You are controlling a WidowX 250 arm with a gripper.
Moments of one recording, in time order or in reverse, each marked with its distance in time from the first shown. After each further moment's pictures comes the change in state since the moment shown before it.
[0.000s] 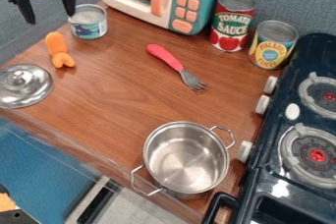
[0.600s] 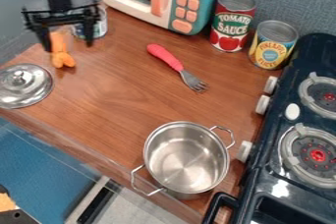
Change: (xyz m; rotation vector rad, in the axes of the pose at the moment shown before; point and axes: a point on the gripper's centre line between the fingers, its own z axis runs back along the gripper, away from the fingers) arm -0.068 -0.024 -0.008 -0.023 0.084 -0.216
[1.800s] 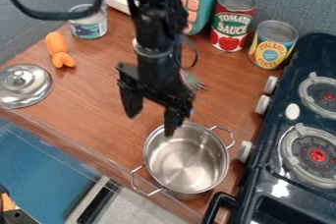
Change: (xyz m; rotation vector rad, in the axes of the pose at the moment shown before) arm -0.154 -0.090 -0.006 -0.077 0.089 -0.836
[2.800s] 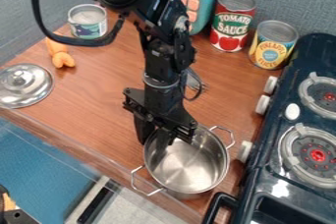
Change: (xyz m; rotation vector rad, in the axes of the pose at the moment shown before) arm -0.005 -0.003 -0.031 0.020 0.026 0.001
